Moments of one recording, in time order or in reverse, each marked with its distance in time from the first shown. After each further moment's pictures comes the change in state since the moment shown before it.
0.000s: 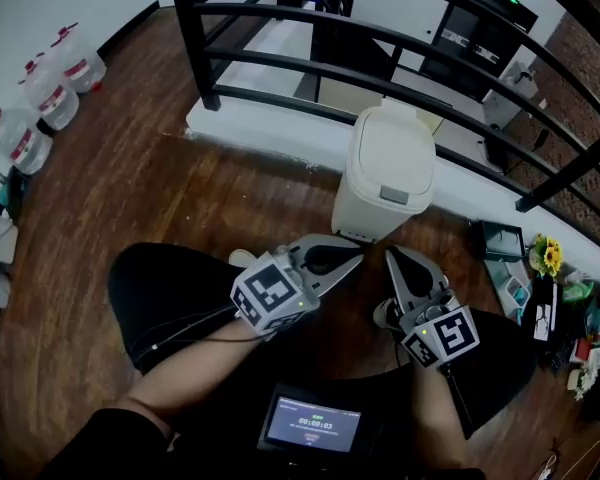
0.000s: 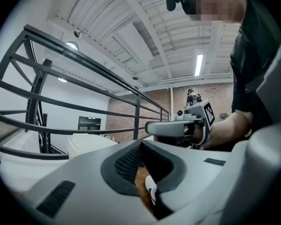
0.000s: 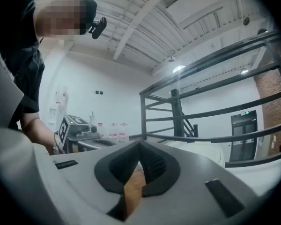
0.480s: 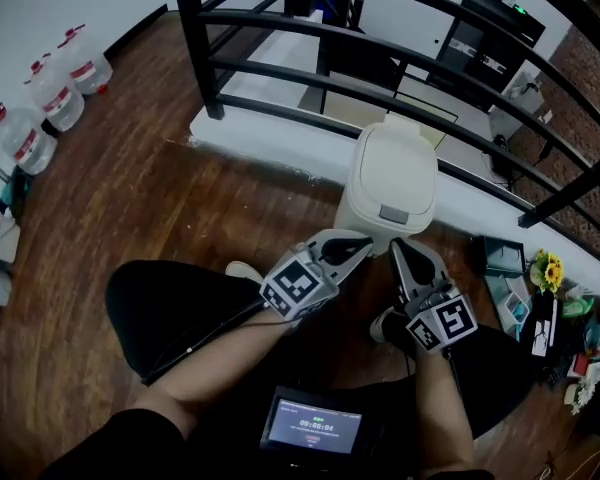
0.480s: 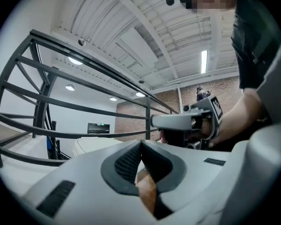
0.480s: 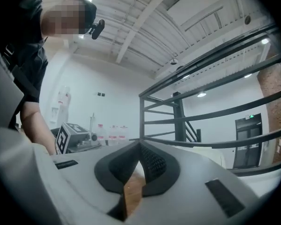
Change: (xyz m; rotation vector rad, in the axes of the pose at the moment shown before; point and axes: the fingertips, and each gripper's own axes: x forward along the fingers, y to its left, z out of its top) left arm 0.051 0.058 -0.017 0.054 -0.070 0.122; right arm 0.032 -0.055 -0.008 -0.025 -0.065 0.041
